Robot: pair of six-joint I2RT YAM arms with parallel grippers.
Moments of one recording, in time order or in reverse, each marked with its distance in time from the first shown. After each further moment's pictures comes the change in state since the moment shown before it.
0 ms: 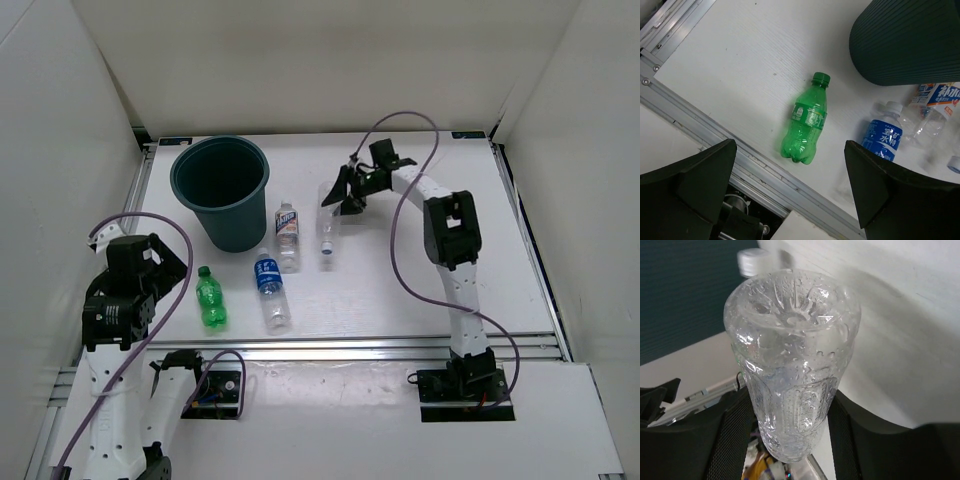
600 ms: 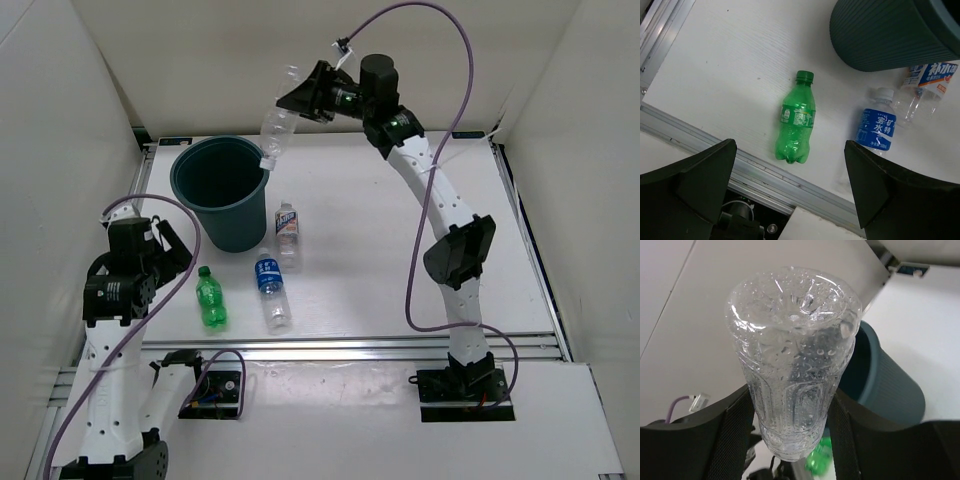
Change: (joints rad) left arm 0.000 0.100 0.040 0.056 0.092 0.098; right arm 0.155 -0.264 0.479 0.251 0.295 0.259
